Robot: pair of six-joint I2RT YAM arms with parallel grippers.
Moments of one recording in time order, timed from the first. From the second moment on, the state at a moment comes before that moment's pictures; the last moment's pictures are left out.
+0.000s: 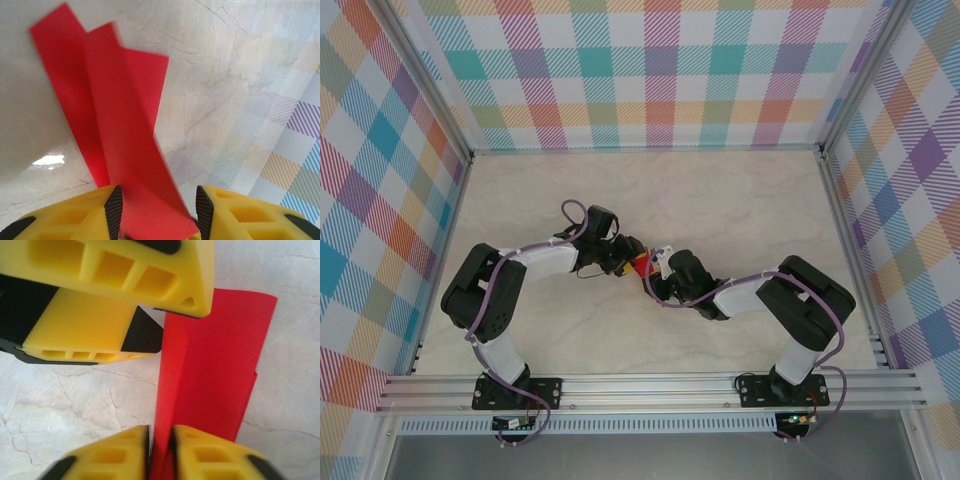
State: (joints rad) left arm -0.53 1.75 0.97 -0.13 0.44 -1.18; right arm 0.81 1.71 0.59 0.51 -0.13 0.33
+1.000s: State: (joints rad) left arm -0.50 1.57 0.78 -0.08 0.41 -1.07; right arm 0.66 1.87 0.69 0.58 -0.58 0.58
